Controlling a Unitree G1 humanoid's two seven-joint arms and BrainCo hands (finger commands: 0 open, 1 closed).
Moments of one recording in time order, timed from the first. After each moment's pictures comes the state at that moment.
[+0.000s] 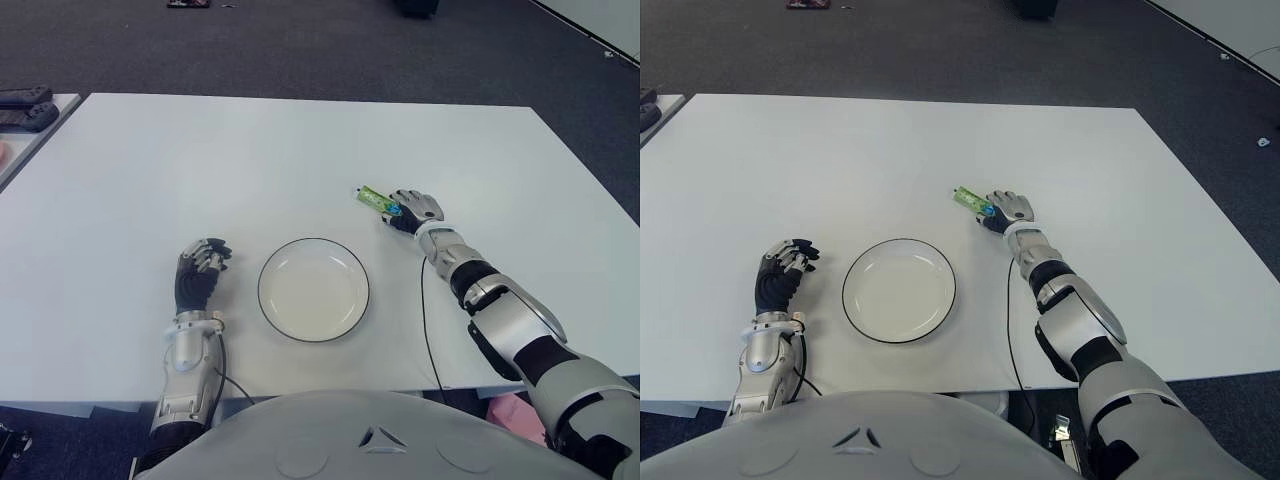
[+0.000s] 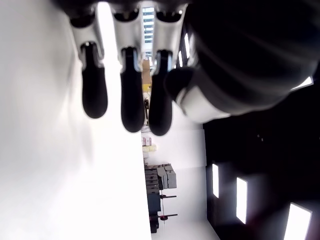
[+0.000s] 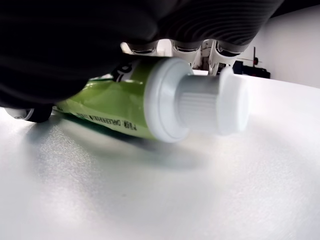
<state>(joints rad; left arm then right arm) 0.35 0.03 0.11 0.19 0.03 -0.38 0.13 -0.67 -0.31 0.65 1.23 -0.79 -0.01 -0.25</state>
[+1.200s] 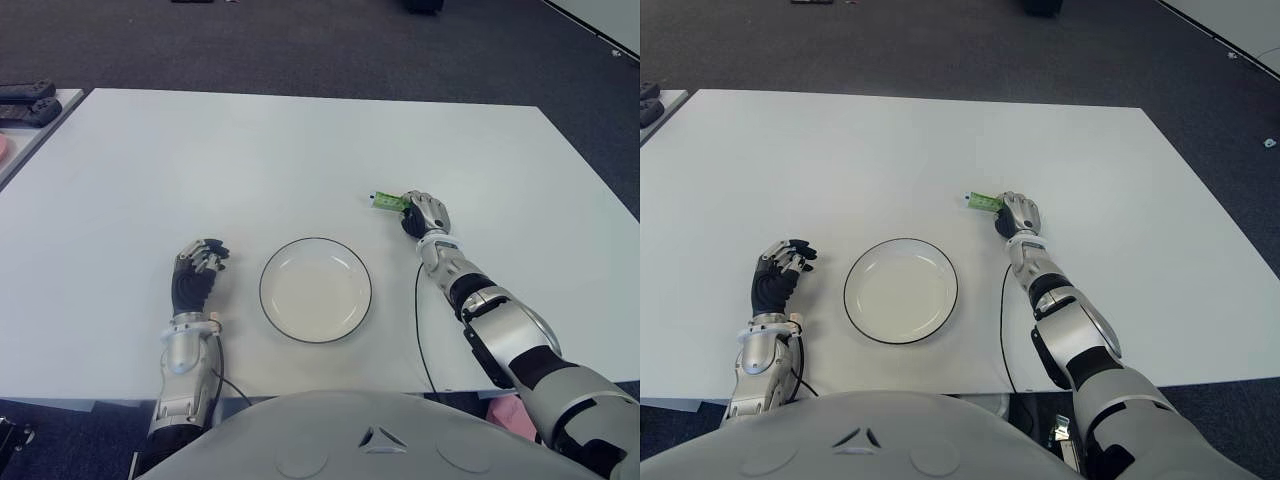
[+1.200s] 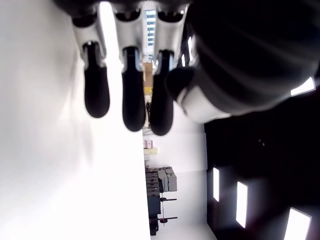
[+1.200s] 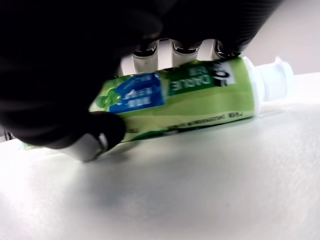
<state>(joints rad) 0.35 0.03 0.11 0.17 0.01 -0.37 0.11 -0.61 -0.28 0.50 1.28 -0.68 -0.11 -0.51</state>
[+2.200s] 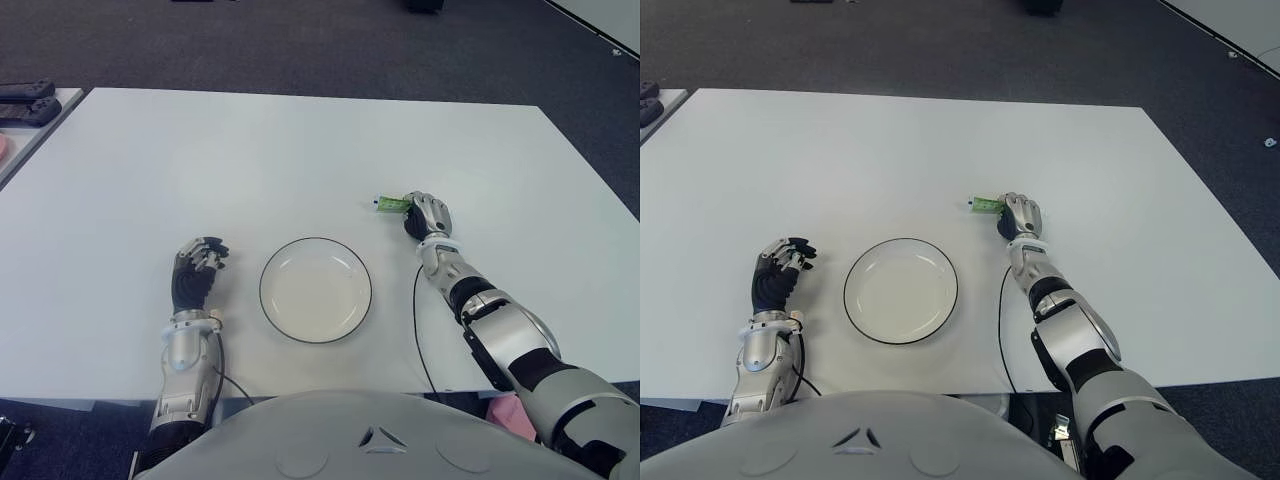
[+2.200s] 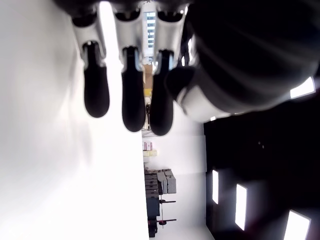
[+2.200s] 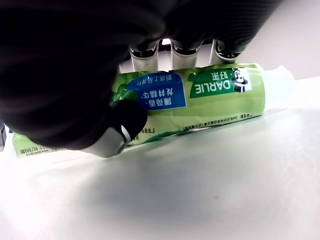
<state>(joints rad) 0.33 0.02 0.11 0.18 0.01 -0.38 0.11 -0.60 -0.29 0.49 1.28 -0.68 -0.13 -0.58</state>
